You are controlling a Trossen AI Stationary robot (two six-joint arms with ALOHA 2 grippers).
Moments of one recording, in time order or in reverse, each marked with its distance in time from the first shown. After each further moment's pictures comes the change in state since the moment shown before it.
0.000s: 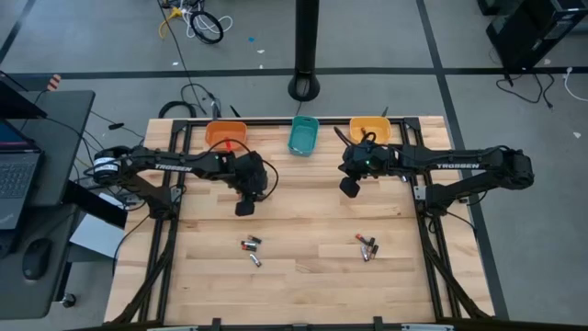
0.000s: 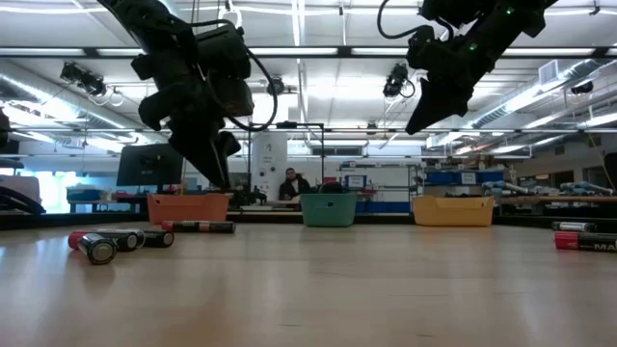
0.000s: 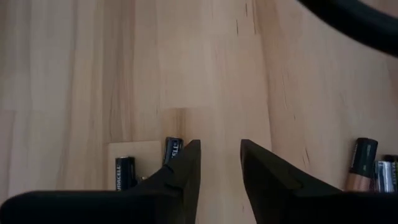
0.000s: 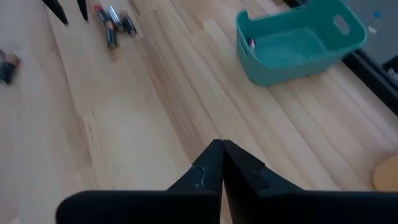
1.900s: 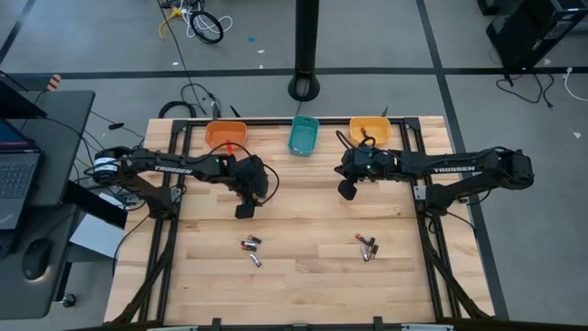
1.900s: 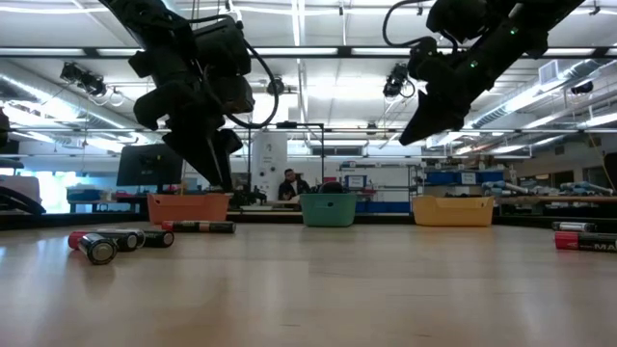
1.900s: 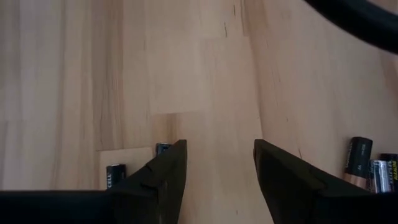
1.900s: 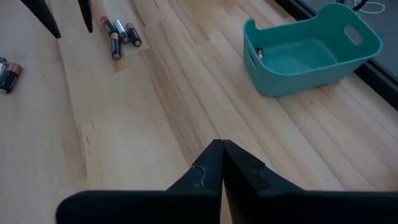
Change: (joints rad) left arm -0.038 0.000 -0.001 0.015 -0.021 0.005; right arm 0.000 0.000 -0.127 0.214 0.000 -0.024
